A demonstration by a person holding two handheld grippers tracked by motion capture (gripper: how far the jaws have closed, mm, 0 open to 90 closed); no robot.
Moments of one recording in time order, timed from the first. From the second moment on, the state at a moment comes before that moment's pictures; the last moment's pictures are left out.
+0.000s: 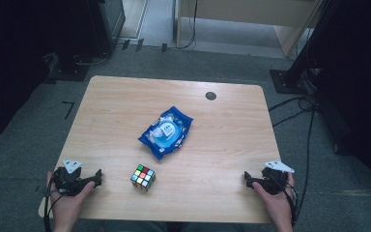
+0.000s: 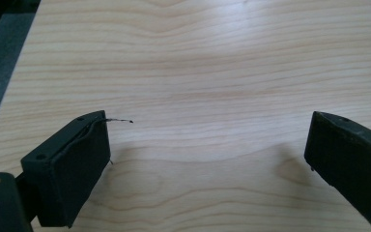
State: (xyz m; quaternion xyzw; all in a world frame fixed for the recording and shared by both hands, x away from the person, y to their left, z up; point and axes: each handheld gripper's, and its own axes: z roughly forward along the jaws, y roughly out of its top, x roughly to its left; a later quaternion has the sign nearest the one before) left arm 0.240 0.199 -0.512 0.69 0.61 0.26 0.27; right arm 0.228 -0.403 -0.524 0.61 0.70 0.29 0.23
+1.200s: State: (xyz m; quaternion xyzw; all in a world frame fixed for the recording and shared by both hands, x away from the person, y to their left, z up) left arm 0.197 0.091 -0.493 0.78 0.45 0.16 0.41; right arm 0.219 -0.315 -0.505 0.52 0.75 0.35 0.21
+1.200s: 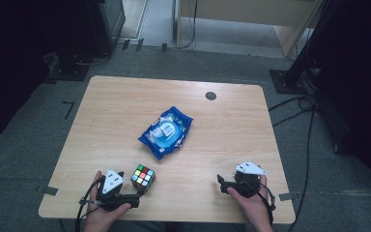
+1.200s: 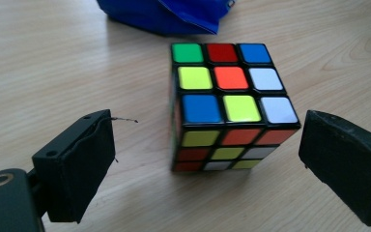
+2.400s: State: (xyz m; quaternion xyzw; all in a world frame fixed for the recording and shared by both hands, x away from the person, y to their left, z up) left arm 0.260 -0.027 -0.505 0.82 0.37 0.17 0.40; right arm 0.222 -0.318 -0.507 0.52 0.75 0.34 0.22
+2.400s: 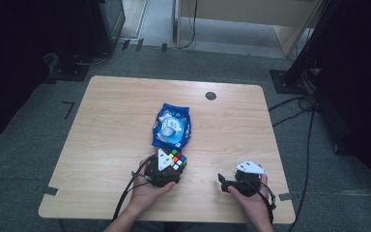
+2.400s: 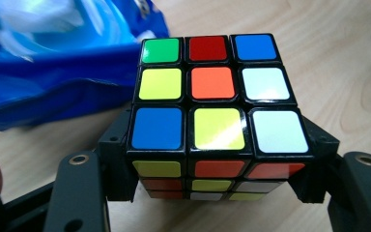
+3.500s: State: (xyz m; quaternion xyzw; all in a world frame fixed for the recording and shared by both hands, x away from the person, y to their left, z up) left arm 0.246 0.122 -0.503 0.78 0.45 0.19 0.39; right arm 0.224 -0.260 -0.480 0.44 0.77 0.43 0.18
